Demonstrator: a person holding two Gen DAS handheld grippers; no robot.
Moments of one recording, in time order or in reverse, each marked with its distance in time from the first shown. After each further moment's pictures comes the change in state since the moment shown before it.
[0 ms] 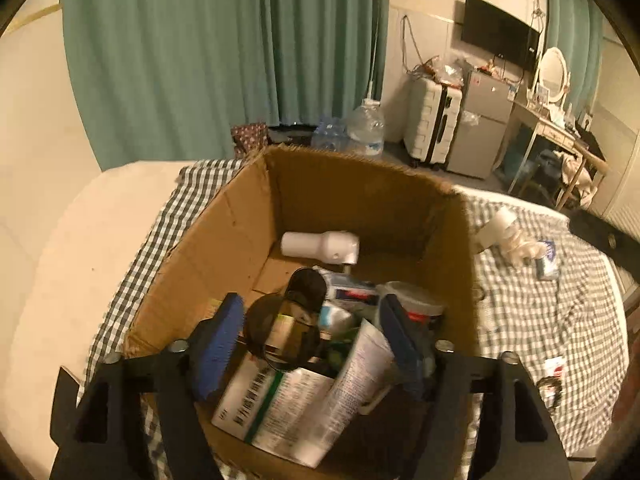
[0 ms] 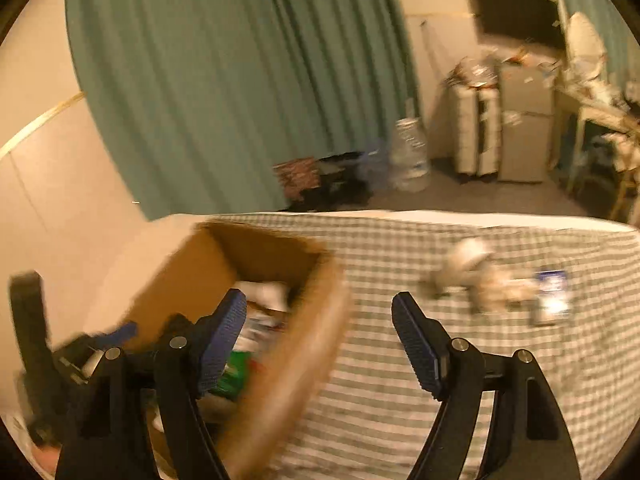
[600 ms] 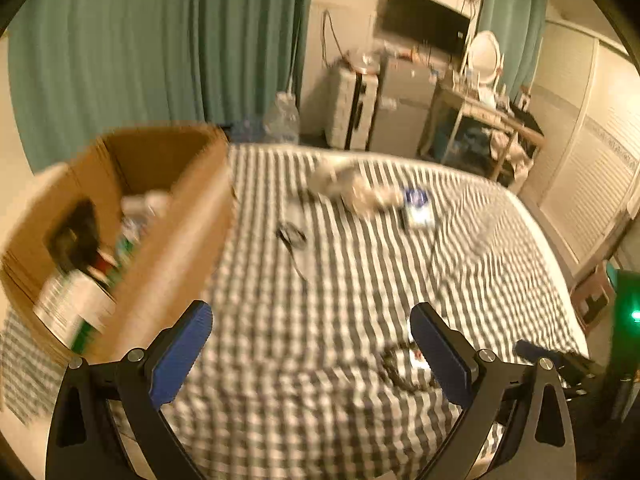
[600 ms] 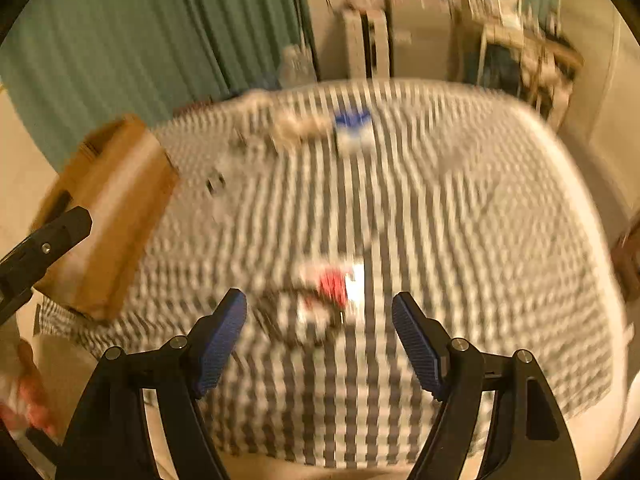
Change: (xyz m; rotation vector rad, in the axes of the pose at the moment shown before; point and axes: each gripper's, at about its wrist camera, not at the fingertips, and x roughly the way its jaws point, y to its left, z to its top) left arm -0.028 -0.190 -0.081 0.070 0.029 -0.202; right arm -0.044 -0.158 -0.141 0.202 0.328 -0.185
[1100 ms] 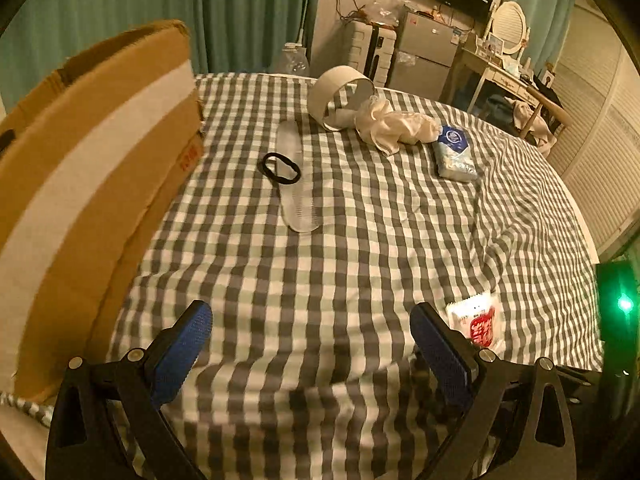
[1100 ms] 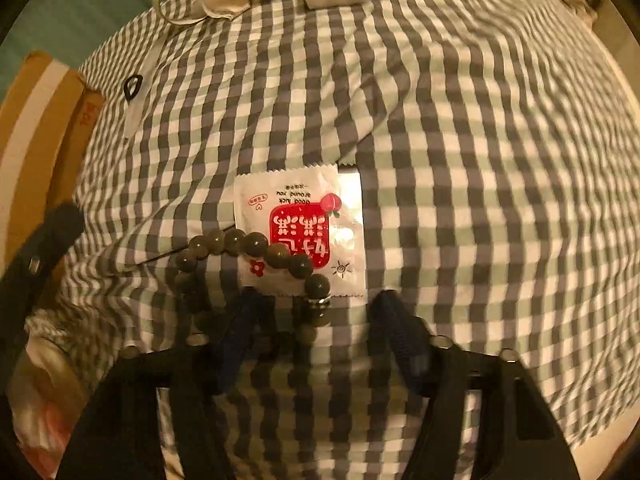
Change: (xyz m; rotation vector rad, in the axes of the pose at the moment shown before) left arm 0.105 -0.002 -0.020 -0.031 0.136 0.030; right arm 0.091 -0.027 -0.002 0.022 0.293 -0.028
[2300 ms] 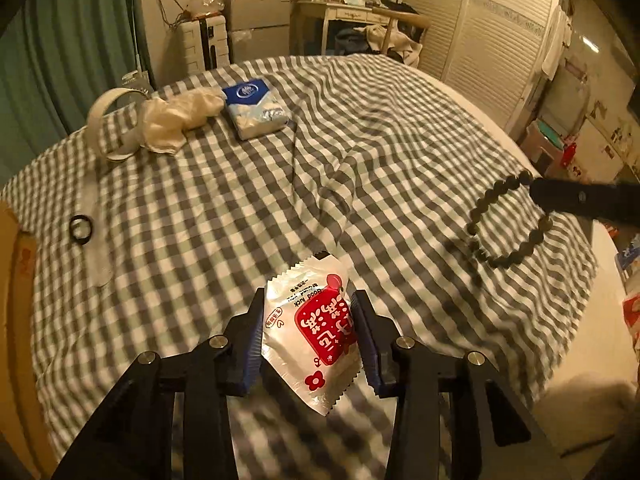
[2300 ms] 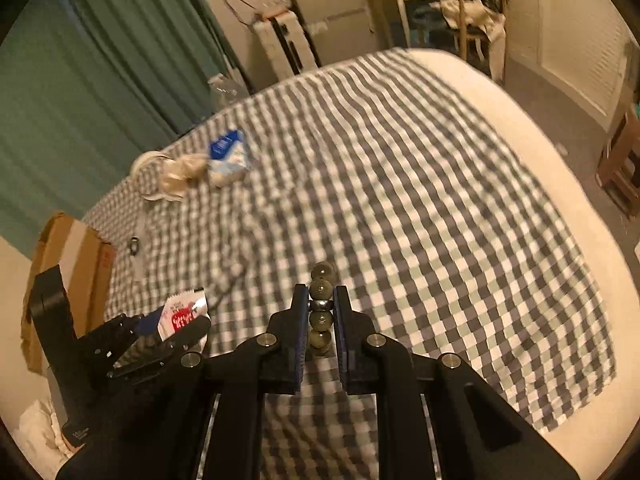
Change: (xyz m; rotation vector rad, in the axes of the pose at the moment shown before) left arm 0.006 -0.103 -0.016 0.477 0.050 -0.287; right arm -0.128 -0.099 -0.032 0.222 -0.409 0.055
